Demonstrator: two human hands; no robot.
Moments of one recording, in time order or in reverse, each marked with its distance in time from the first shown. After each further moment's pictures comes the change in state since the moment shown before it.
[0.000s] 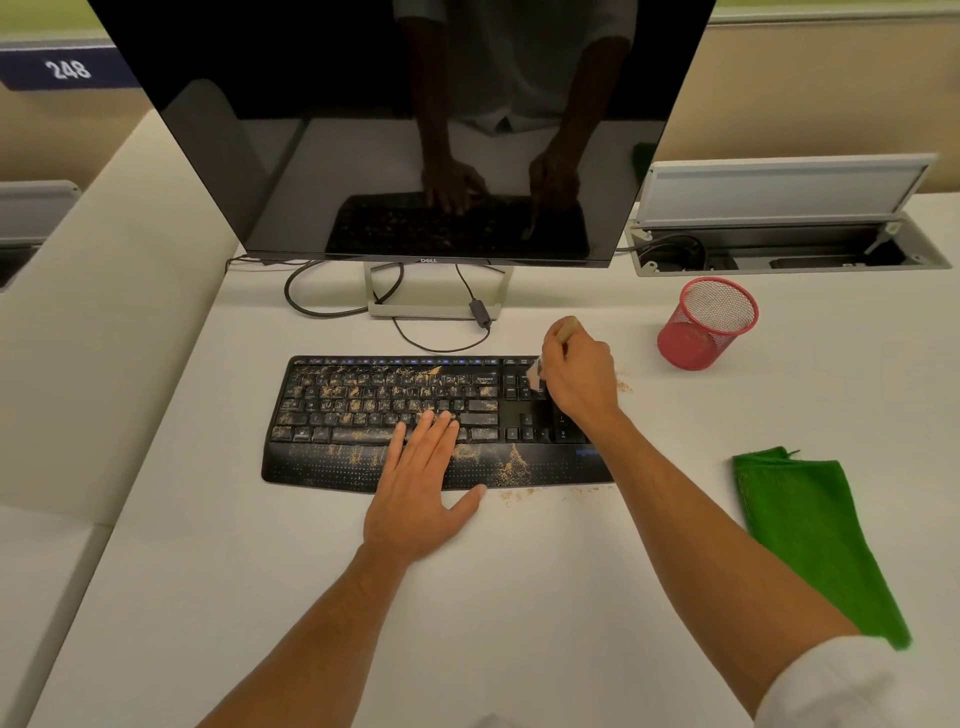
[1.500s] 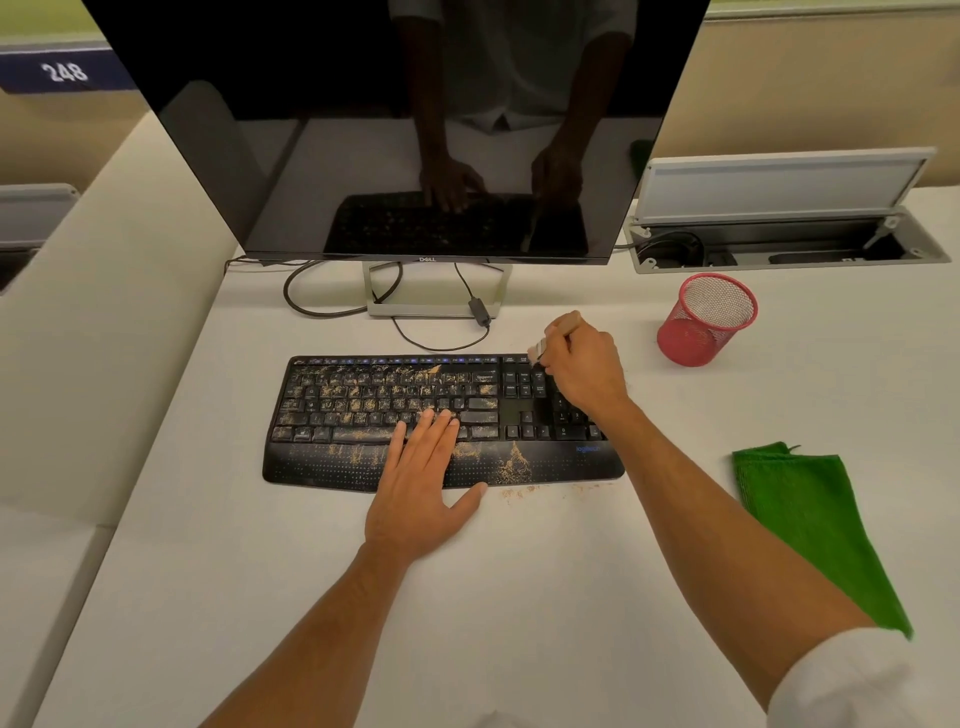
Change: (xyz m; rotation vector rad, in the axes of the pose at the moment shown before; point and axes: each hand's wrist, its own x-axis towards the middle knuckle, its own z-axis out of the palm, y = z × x) left_hand 0.001 0.001 -0.002 0.008 -0.025 -0.013; right_hand 0.003 -0.003 -0.012 -0.036 -0.063 0.031
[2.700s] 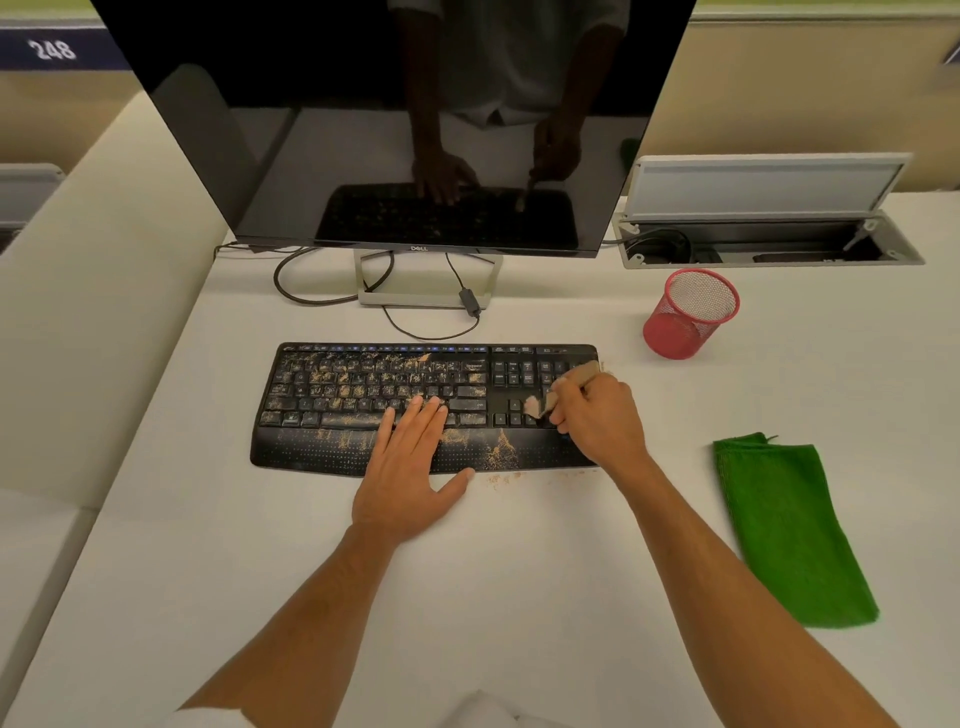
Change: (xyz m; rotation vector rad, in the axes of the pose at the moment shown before) left_hand -0.001 -0.001 0.000 -0.003 0.015 0.007; right_hand -0.064 0.028 -0.013 0.074 -0.032 0.112
